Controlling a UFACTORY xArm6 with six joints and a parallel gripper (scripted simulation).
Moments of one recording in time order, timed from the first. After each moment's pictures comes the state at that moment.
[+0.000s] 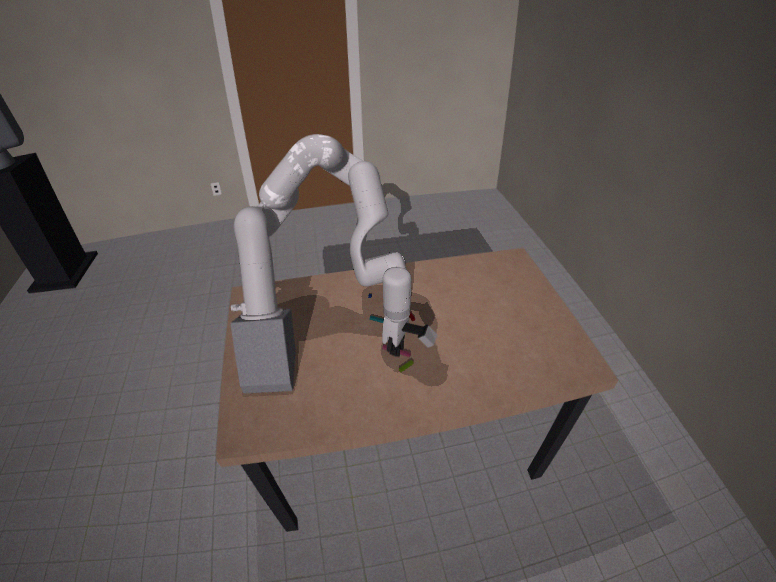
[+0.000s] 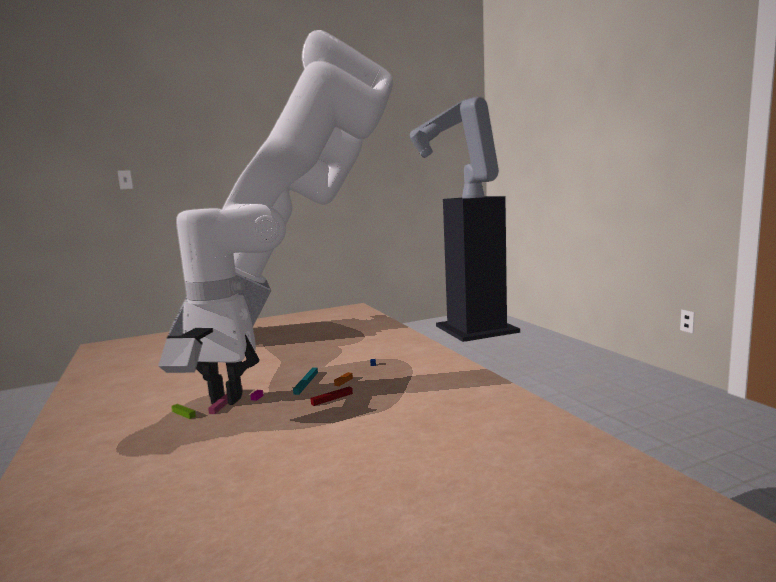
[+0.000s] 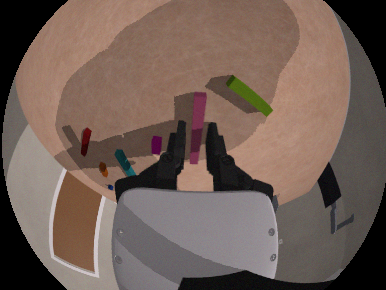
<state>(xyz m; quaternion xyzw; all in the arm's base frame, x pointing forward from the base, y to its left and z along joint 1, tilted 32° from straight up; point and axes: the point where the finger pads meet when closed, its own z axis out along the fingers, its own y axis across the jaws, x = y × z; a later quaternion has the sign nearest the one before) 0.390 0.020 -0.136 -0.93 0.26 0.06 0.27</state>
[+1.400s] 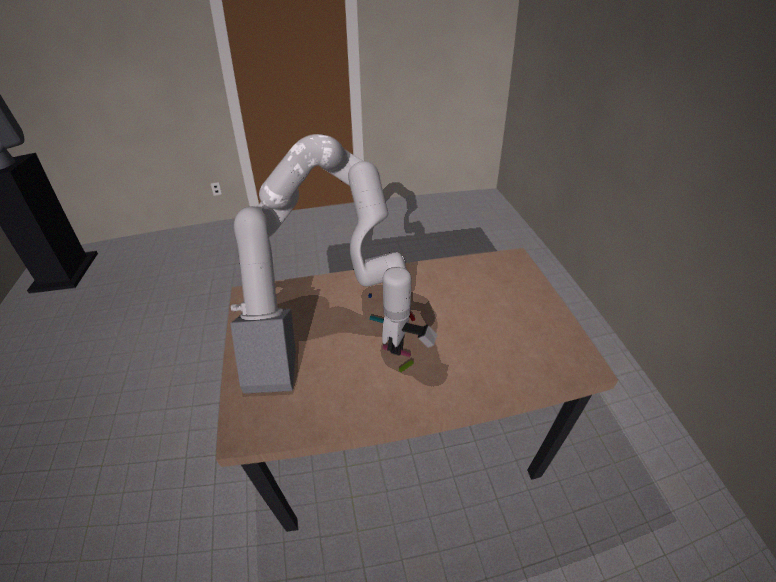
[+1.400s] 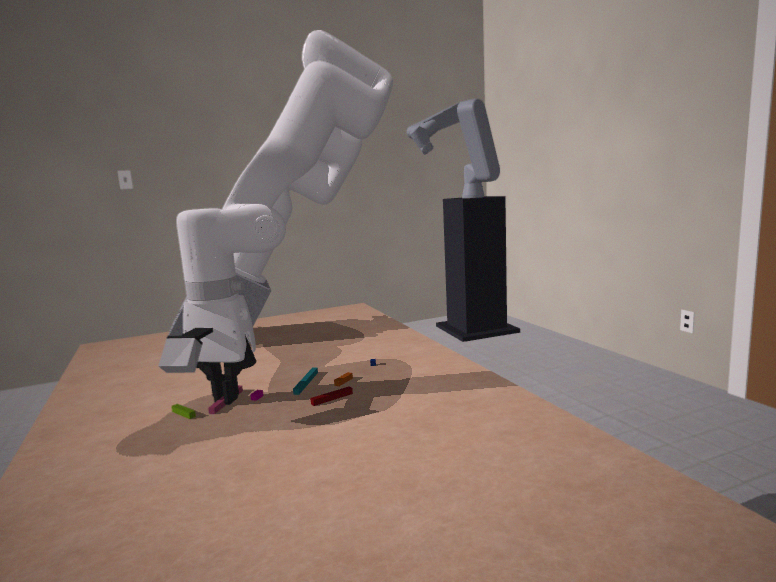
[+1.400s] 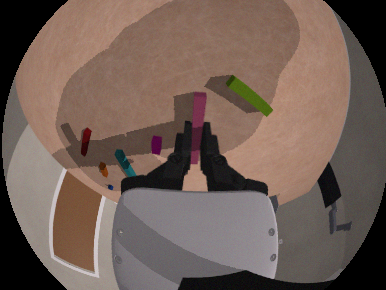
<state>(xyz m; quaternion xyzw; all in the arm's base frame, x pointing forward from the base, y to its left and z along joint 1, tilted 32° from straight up) 0.390 0.020 -0.136 -0.93 0.26 0.06 0.27</state>
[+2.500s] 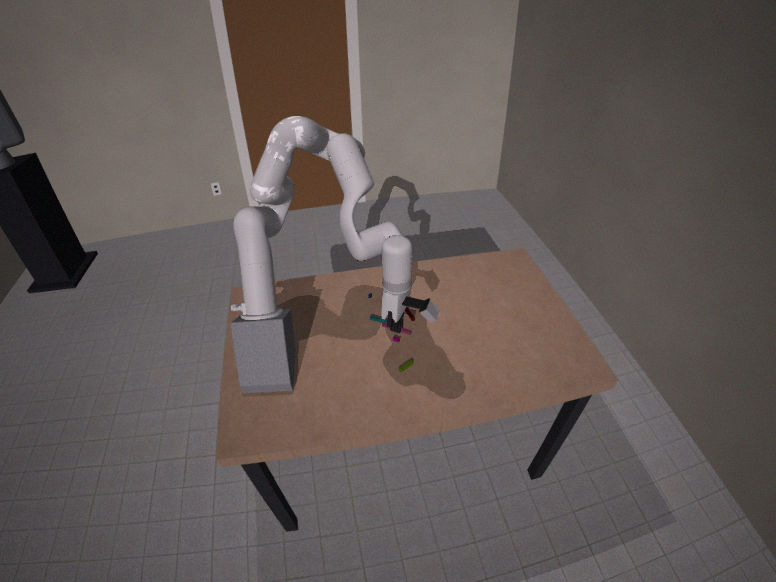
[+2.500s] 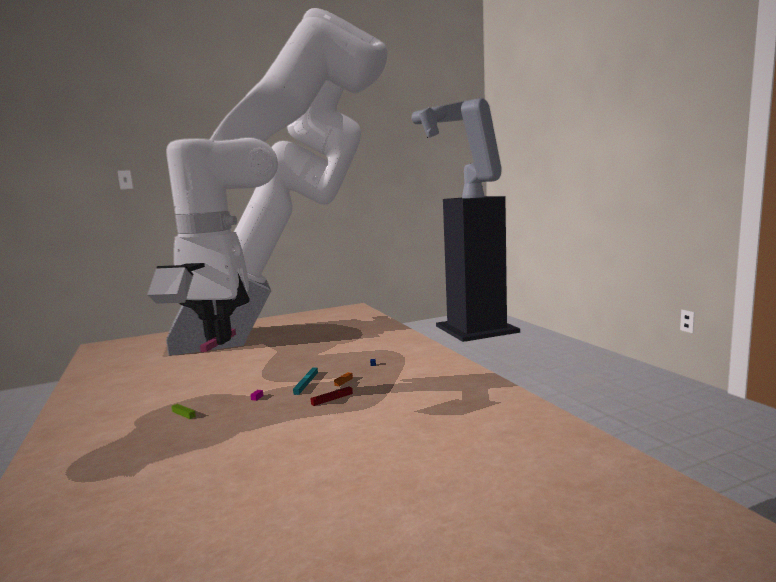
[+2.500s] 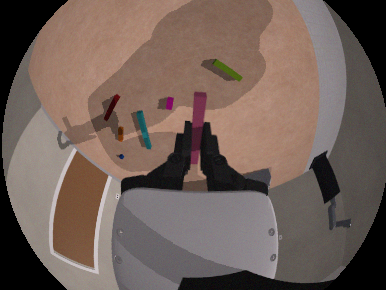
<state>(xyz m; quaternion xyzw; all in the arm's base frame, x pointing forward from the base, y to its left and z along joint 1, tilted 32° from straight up) 0.388 -0.032 -0.052 -0.93 0.26 0.07 0.27</state>
